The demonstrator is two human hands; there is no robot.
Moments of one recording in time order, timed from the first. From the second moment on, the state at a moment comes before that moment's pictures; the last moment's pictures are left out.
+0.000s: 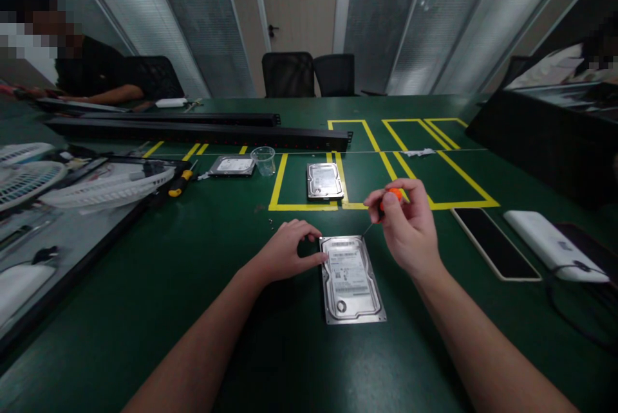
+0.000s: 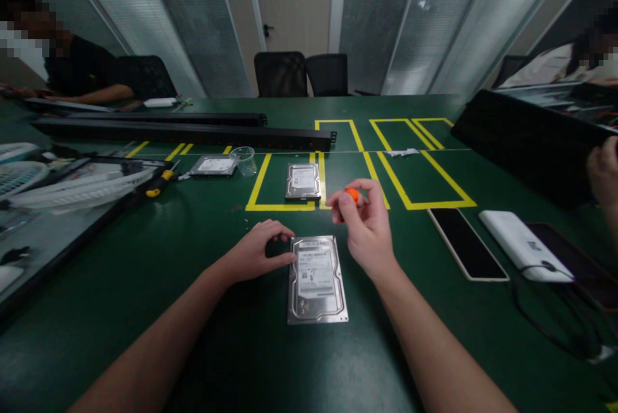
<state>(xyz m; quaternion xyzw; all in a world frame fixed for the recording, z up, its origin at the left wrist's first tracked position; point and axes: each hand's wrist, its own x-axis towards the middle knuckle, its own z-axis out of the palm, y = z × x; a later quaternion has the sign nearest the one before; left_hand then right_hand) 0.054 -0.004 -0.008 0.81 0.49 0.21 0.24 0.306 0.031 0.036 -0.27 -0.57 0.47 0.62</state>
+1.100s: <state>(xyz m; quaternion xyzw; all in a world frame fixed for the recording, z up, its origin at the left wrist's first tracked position) 0.055 -0.004 -0.008 0.81 0.49 0.22 0.24 0.307 0.029 0.034 -0.24 -0.57 0.48 0.62</state>
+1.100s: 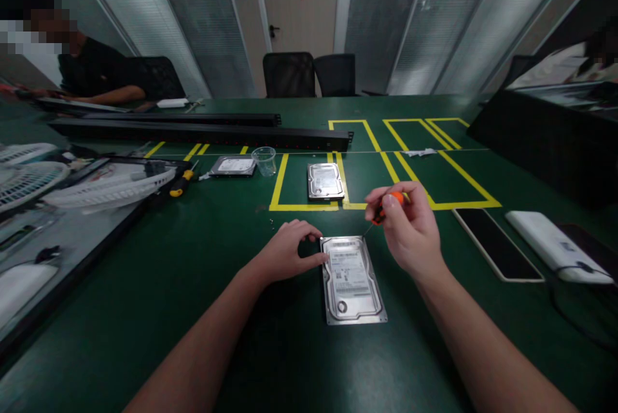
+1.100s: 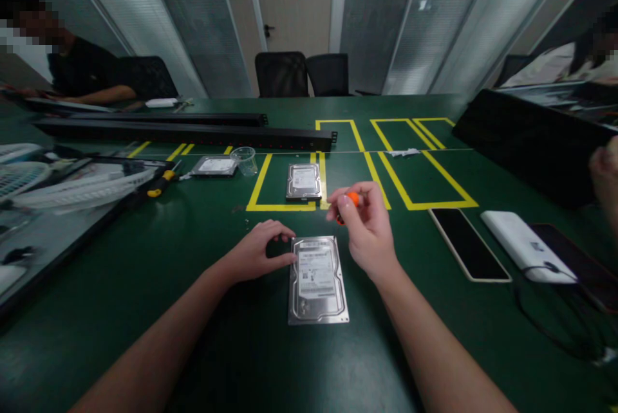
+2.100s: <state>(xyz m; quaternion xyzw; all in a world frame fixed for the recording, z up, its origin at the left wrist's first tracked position) 0.055 -0.005 -0.009 0.81 0.49 0.22 0.24 0.309 0.027 0.039 -0.24 -0.56 0.51 0.61</state>
